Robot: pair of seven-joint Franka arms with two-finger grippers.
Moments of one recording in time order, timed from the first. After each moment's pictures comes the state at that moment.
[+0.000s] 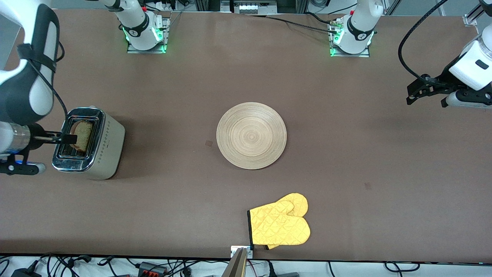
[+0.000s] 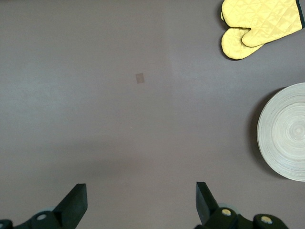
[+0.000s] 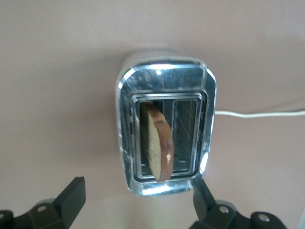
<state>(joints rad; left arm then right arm) -0.04 -0.03 -0.02 -1.66 -0.01 1.69 0.01 0.28 0.59 -0.47 -1.06 0.13 1.38 -0.05</state>
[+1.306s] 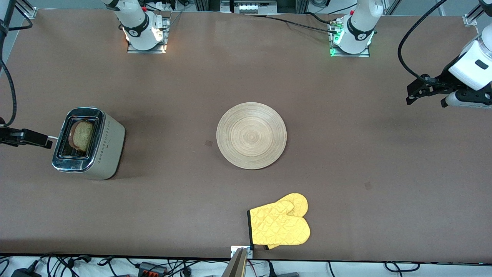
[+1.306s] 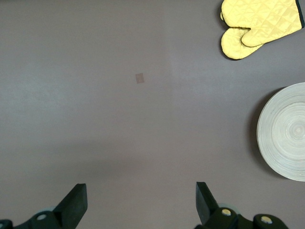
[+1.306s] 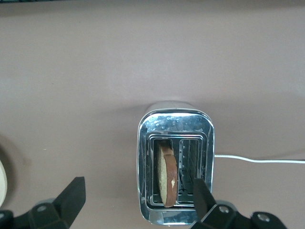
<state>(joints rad) -0.04 -0.03 -0.02 -1.66 -0.01 1.69 0.01 -0.05 0.45 -0.04 -1.09 0.04 1.54 -0.03</state>
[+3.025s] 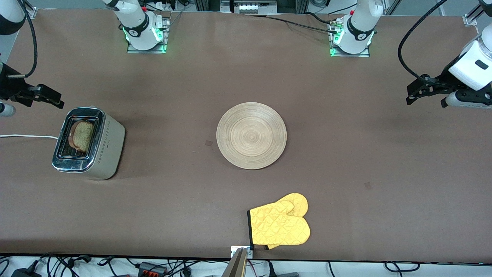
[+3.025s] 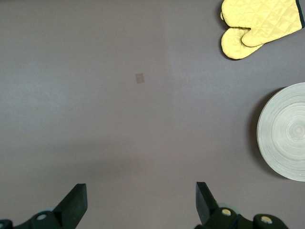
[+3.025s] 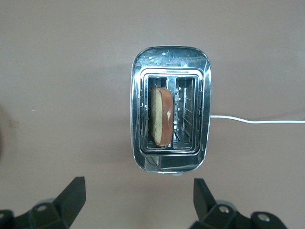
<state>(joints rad) -0.04 -0.03 -0.02 -1.66 -0.01 1.69 0.01 -0.07 0.00 0.00 -1.72 -0.02 1.72 -0.02</state>
